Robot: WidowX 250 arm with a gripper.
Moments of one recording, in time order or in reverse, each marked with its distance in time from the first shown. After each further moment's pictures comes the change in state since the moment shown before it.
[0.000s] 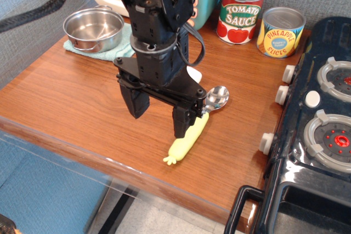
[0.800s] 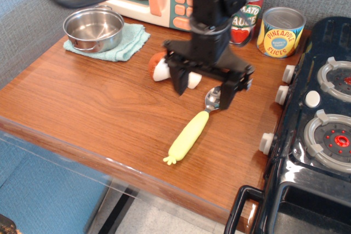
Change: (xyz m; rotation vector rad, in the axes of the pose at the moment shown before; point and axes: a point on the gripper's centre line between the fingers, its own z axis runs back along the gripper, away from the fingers) arm 0.075 -0.018 -0.024 0.056 -0.028 0.112
